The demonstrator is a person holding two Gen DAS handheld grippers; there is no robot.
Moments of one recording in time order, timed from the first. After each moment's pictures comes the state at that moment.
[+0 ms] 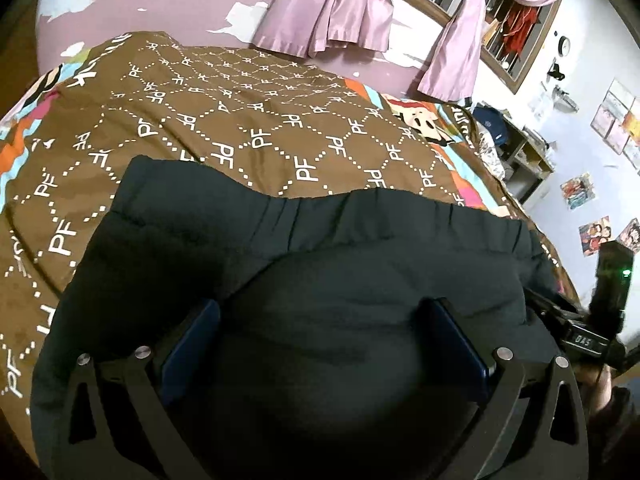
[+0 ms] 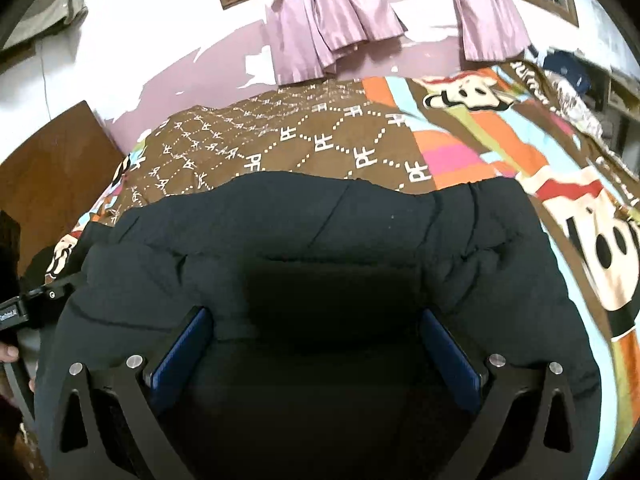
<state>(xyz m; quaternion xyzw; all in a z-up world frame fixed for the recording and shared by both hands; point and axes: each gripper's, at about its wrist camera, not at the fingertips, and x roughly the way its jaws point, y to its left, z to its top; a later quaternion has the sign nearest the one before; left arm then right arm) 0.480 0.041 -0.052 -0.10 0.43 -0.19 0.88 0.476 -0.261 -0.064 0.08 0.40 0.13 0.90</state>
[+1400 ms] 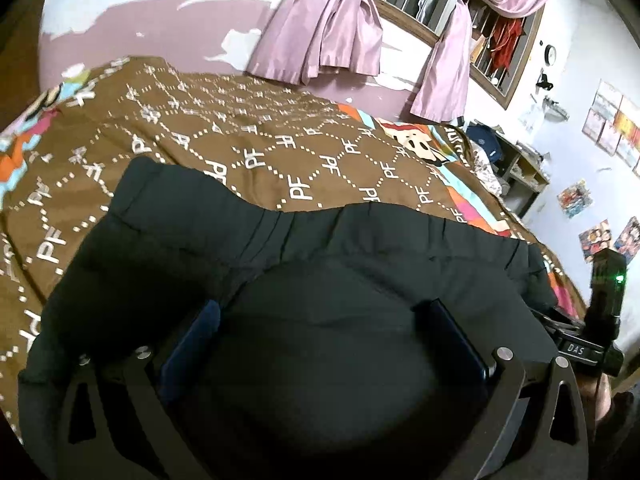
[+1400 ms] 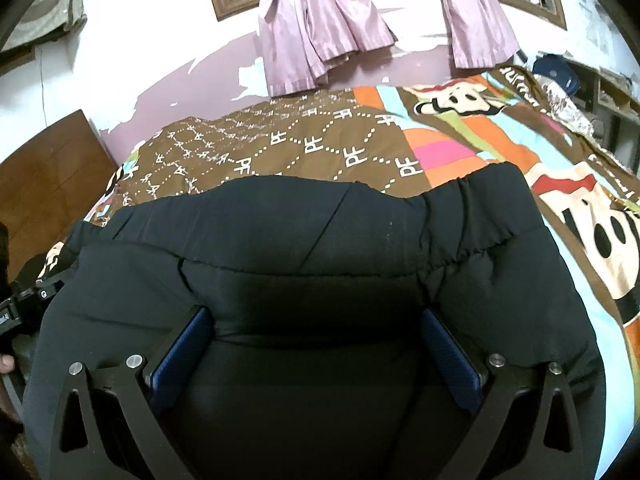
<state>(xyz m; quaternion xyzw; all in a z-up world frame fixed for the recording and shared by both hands) 0.474 0.029 -0.060 -0.09 0.37 -0.18 0.91 0.464 -0.261 -0.078 0.08 0.36 0.11 0.92</state>
